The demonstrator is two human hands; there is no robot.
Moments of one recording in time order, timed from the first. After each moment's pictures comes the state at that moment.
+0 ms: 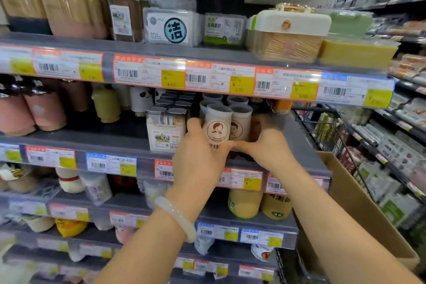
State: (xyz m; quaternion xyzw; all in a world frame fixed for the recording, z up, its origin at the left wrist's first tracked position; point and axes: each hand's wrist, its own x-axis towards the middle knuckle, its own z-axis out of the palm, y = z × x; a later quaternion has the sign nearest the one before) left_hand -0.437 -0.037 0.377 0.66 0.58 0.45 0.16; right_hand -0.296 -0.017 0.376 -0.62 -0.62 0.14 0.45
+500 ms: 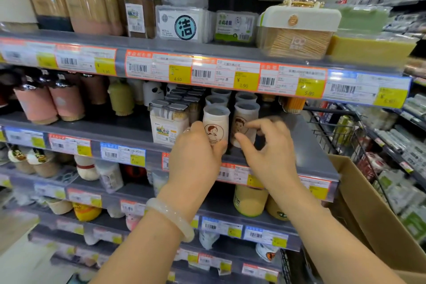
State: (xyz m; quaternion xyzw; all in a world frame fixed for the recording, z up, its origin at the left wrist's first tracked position) left_hand -0.449 -0.039 0.370 0.68 0.61 0.41 0.07; right_hand -0.312 -0.041 0.361 -0.56 -0.65 -0.04 0.51
